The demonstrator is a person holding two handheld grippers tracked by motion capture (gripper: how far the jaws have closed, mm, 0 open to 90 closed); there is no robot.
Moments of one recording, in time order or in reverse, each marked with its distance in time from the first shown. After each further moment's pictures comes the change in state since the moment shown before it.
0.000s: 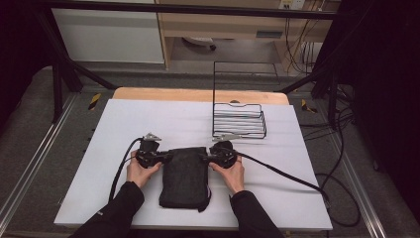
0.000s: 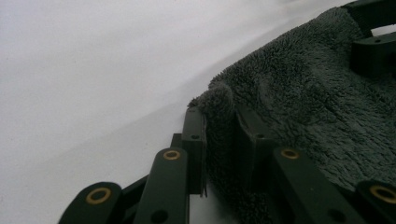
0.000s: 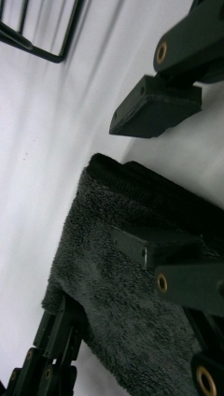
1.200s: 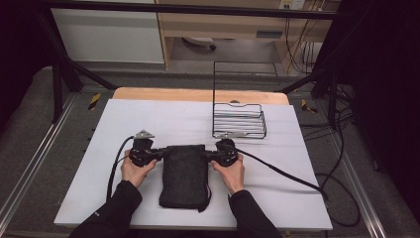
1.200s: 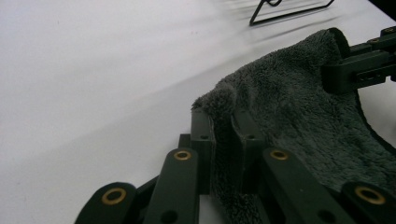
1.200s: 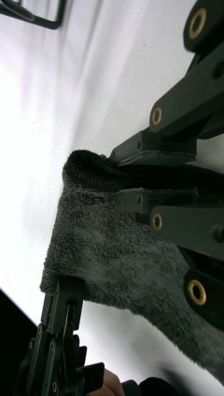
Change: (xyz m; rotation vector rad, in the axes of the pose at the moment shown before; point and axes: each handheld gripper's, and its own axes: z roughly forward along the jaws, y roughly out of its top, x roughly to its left) left arm -0.004 0.005 -0.032 -0.118 -0.059 -0.005; right arm 0.007 0.009 -0.020 -0.014 0.128 0.120
